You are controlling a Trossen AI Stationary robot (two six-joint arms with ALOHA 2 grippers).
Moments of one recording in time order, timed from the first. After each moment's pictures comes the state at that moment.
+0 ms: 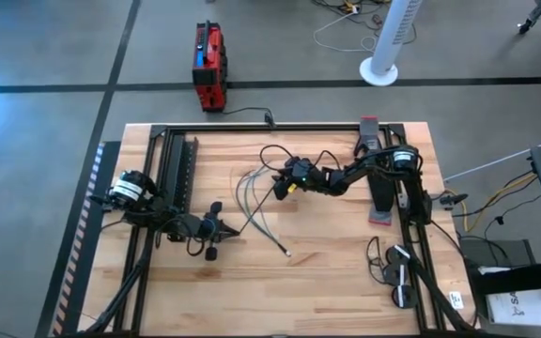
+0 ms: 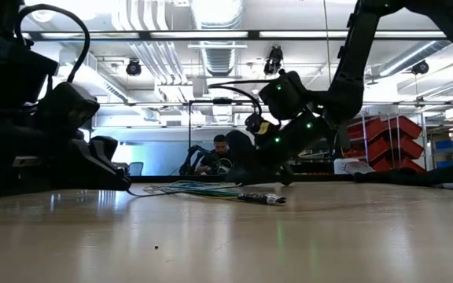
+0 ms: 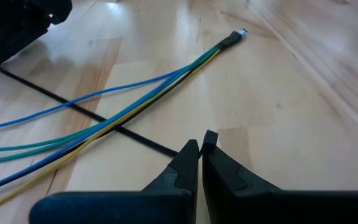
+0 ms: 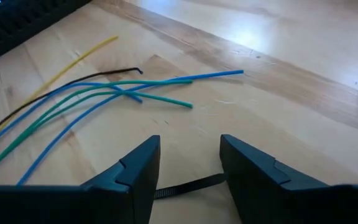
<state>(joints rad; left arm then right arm) -0.30 1.89 0.10 1.42 -0.27 -0.05 -0.26 2.14 0.85 0.70 0.18 0.46</state>
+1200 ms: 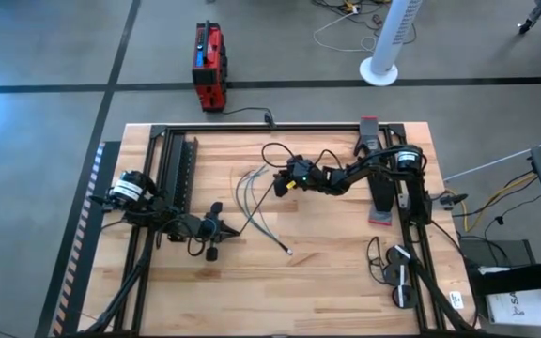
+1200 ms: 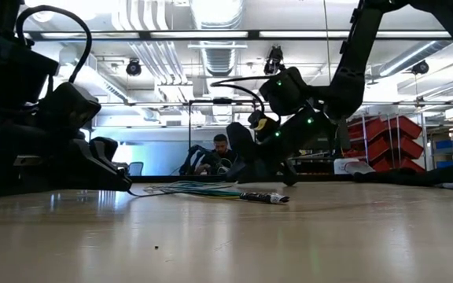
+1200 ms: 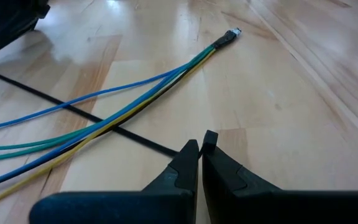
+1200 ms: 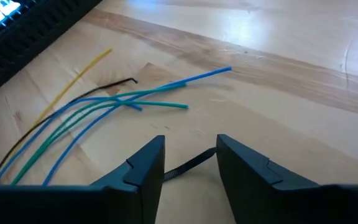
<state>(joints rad) -0.31 1.89 0.10 1.41 -0.27 -0.08 -0.27 2.11 0.85 0.65 0.21 0.60</state>
